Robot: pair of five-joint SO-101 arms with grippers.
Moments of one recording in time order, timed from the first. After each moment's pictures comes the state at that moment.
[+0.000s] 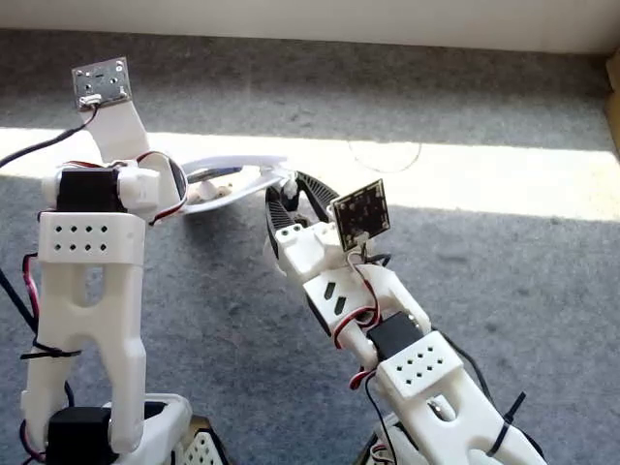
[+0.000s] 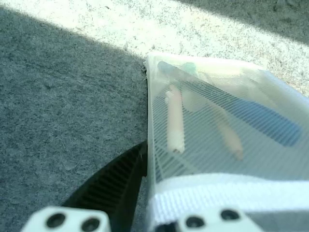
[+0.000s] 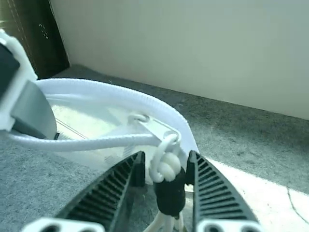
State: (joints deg) left arm -9.0 -17.4 10.6 81.0 21.6; right arm -35.5 -51.6 67.7 -1.5 -3.2
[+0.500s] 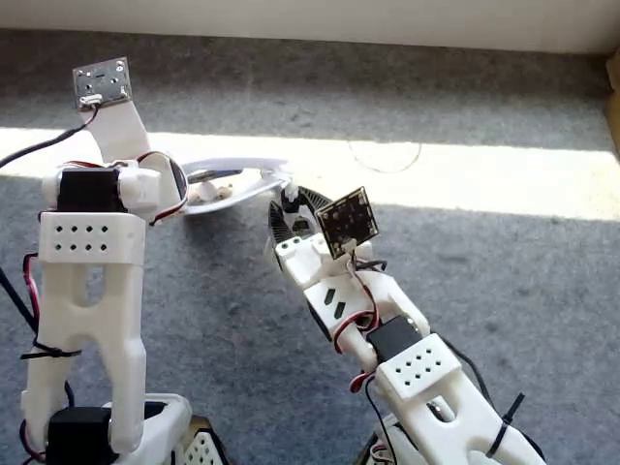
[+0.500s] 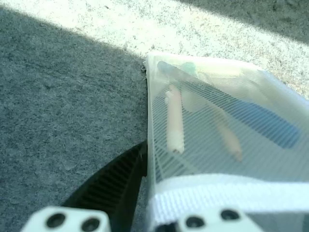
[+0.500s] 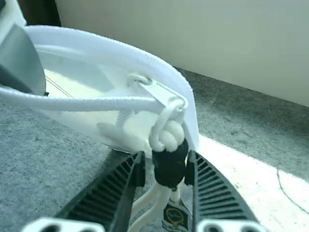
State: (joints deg) left arm -9.0 -17.4 10.6 81.0 21.6; right arm -35.5 -51.6 70.5 1.7 2.2
